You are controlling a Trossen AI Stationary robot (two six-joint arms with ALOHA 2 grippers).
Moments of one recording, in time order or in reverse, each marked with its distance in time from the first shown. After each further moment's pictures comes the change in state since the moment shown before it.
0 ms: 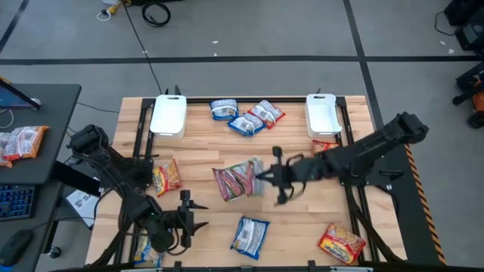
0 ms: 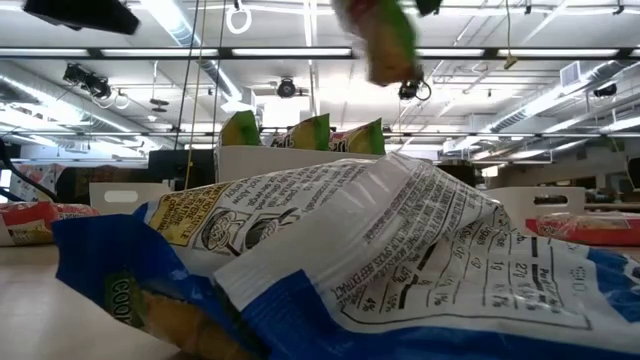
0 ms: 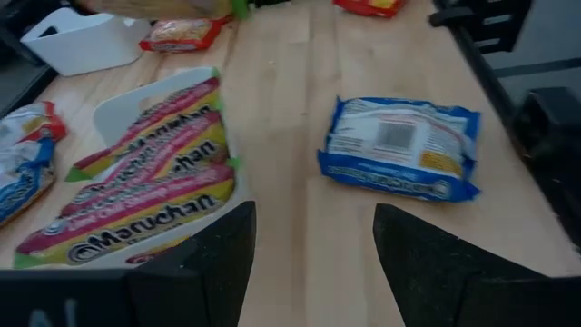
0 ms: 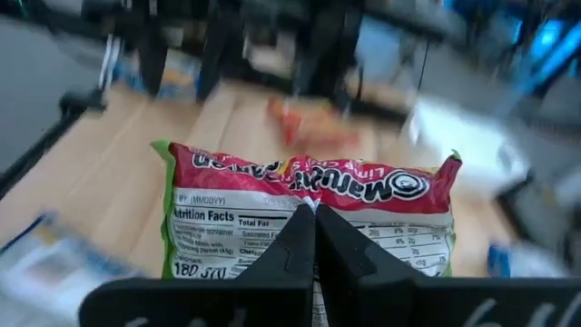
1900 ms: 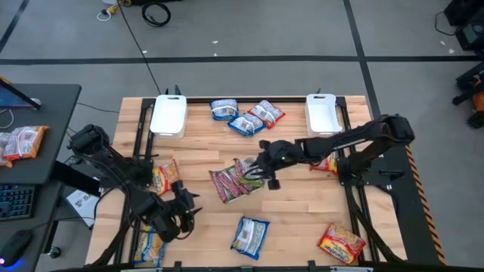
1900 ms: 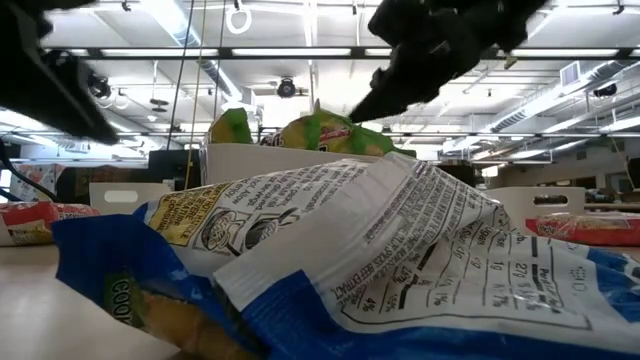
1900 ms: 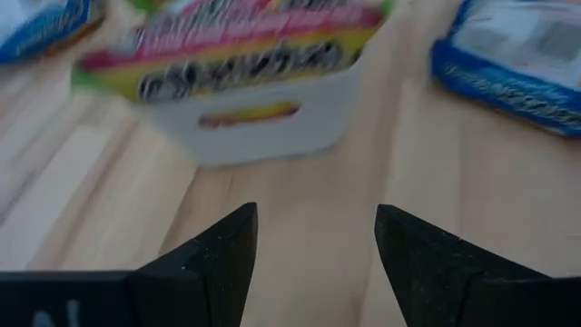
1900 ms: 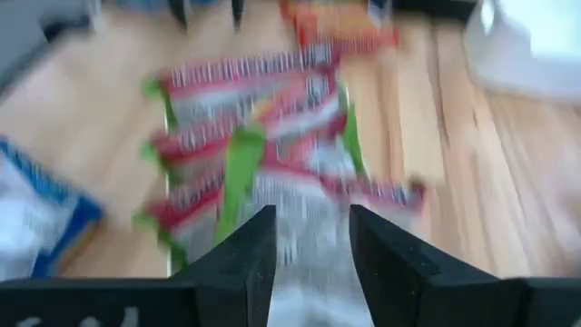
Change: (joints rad) left arm 0.049 0.000 -0.085 -0.268 0.081 -0.463; right arm -0.286 0.161 -0.068 0.010 -0.402 0.019
